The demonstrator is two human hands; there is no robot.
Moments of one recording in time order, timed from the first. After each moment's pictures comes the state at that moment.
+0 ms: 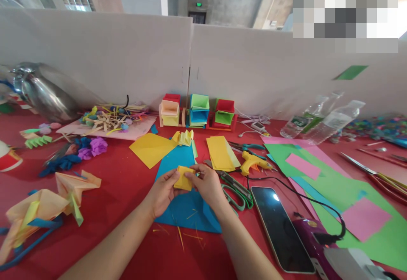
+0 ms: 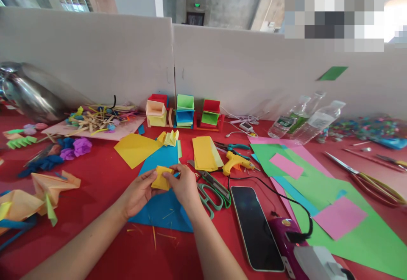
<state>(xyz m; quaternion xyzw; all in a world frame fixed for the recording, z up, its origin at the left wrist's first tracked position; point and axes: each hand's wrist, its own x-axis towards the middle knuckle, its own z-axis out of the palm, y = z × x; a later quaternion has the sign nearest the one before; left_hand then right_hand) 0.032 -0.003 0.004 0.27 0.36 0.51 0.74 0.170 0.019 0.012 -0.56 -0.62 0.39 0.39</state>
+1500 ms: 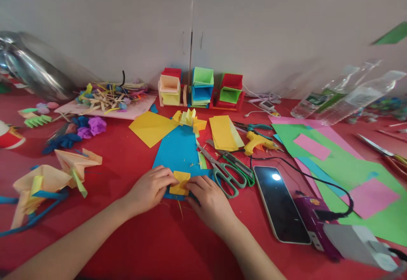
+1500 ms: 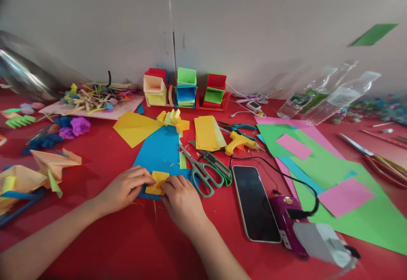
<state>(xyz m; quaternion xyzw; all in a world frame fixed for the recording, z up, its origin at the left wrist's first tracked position) -0.016 -0.043 0.007 0.87 0.40 0.21 0.20 0.186 -0.059 0.004 -0.44 -0.87 0.15 0.17</state>
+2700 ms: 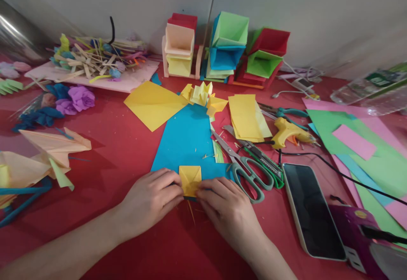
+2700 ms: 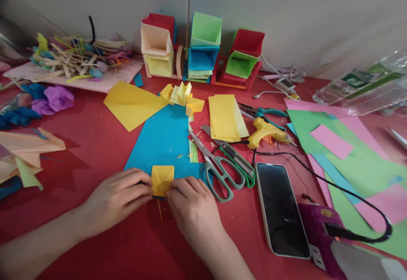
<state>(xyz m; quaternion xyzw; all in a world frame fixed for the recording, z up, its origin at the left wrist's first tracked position) -0.021 -0.056 -0.003 0.86 0.41 0.20 0.20 0.186 -0.057 0.002 -0.43 -0.86 0.16 0.21</state>
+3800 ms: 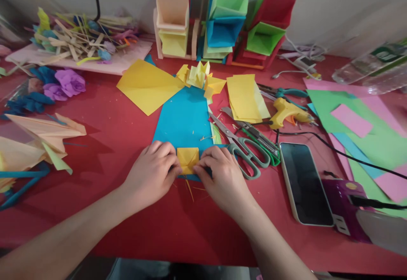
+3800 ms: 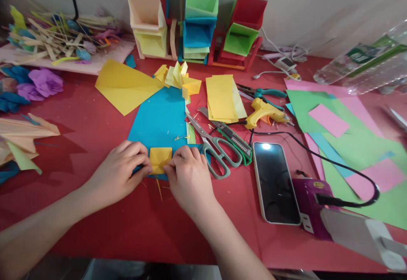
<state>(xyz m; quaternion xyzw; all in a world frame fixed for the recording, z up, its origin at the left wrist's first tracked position) -0.013 -0.050 0.007 0.84 0.51 0.10 0.18 0.167 -0.047 0.010 -0.56 -0.79 0.21 0.14</state>
